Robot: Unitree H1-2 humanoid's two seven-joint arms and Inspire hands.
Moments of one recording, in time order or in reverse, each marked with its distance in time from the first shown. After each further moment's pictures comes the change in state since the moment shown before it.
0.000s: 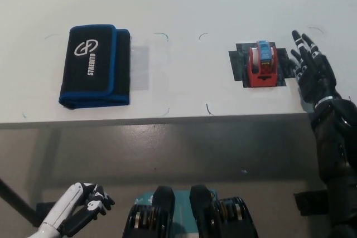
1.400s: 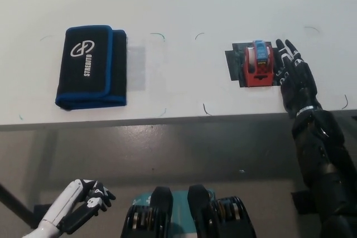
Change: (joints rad) left_arm -0.009 -0.003 0.008 -0.006 -0.006 -0.003 -0.008; right_arm -0.048 0.021 0.044 0.249 0.053 -0.244 0.057
